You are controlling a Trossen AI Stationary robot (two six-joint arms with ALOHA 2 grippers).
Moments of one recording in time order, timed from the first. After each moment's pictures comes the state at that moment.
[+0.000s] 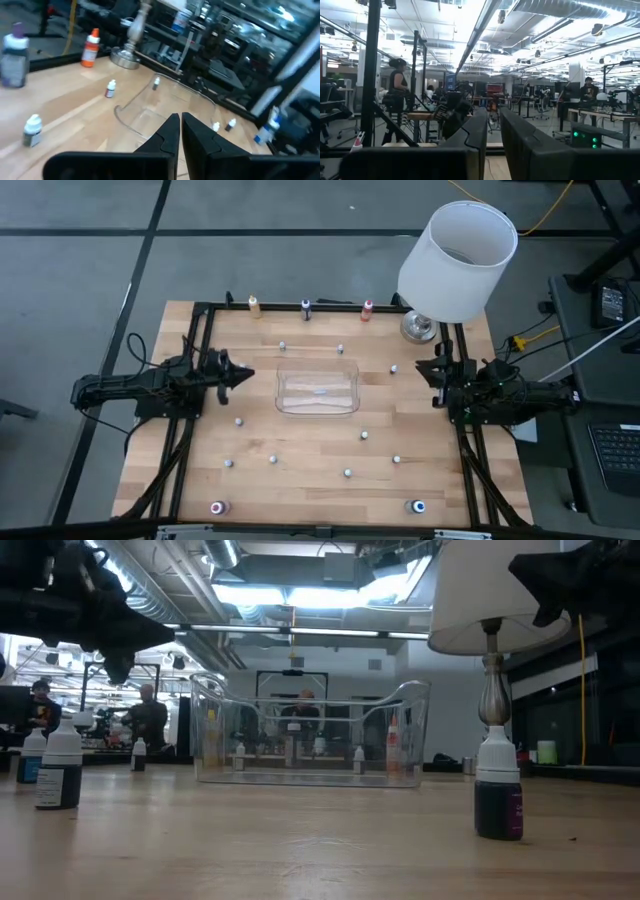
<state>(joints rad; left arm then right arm) 0.12 0.06 0.04 -0.02 -0.12 -0.49 -0.04 0.02 0.01 0.43 0.09 -0.07</state>
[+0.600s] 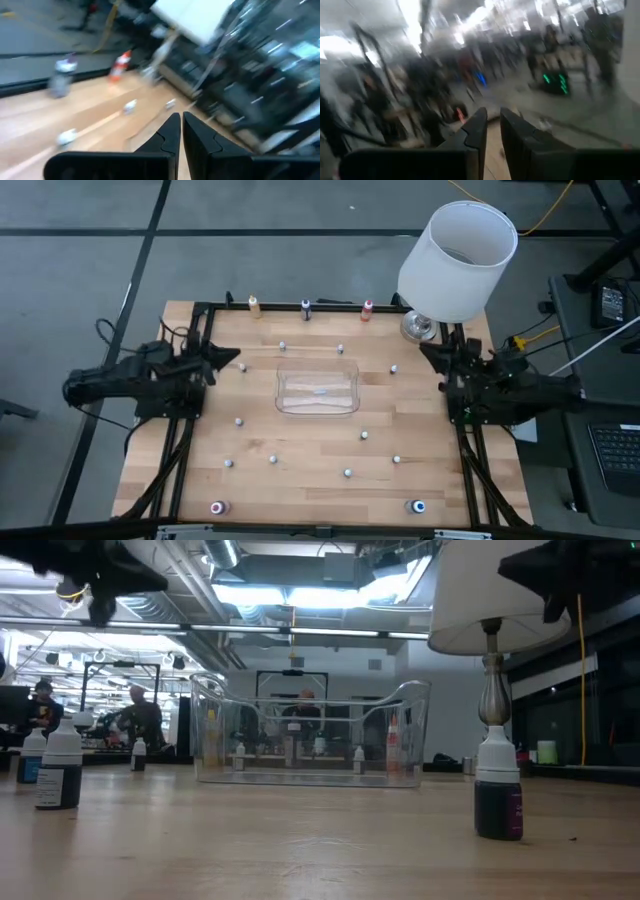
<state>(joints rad) 0.12 0.22 0.49 -0.43 -0.29 -0.61 -0.04 0.16 0.34 -0.02 0.34 0.20</state>
